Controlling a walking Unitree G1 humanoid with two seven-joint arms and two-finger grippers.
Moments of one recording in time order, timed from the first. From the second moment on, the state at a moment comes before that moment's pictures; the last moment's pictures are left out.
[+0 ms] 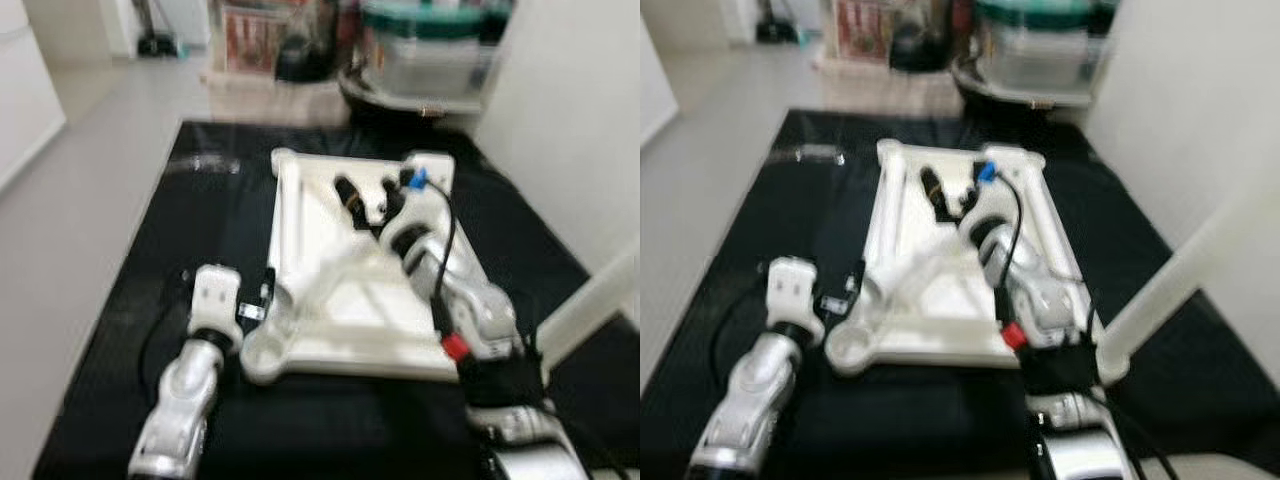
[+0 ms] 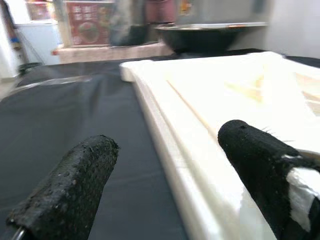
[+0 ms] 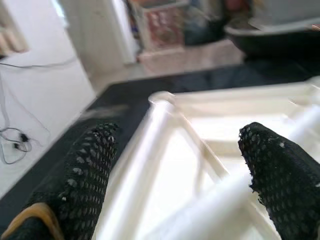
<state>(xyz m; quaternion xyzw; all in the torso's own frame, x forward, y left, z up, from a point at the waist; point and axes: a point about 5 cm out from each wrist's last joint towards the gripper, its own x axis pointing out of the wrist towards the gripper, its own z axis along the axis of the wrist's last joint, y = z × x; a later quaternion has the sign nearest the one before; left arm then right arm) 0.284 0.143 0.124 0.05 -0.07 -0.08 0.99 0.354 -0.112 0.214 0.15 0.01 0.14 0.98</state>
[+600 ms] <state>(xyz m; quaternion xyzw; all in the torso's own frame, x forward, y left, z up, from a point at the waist) 0.283 0.158 0.120 0.06 -0.06 -0.03 1.00 0.375 -0.095 0.189 0.20 0.17 0.12 0.96</state>
